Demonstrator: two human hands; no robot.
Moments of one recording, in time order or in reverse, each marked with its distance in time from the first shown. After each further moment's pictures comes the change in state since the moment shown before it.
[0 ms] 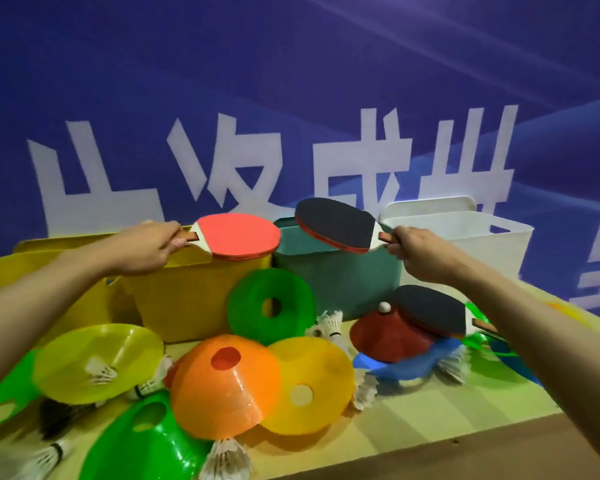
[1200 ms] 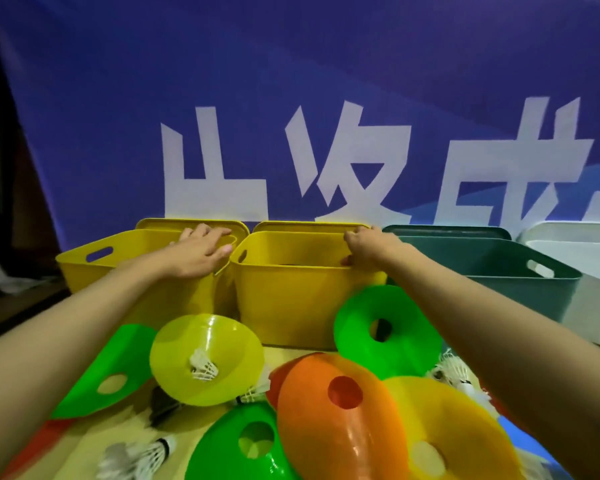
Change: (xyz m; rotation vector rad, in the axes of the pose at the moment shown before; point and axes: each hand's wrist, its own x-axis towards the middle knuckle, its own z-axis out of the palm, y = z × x) left_hand -0.027 -0.144 0.046 -0.158 -0.107 -0.308; right_hand 0.186 -0.239 0.121 -0.317 -0.275 -0.261
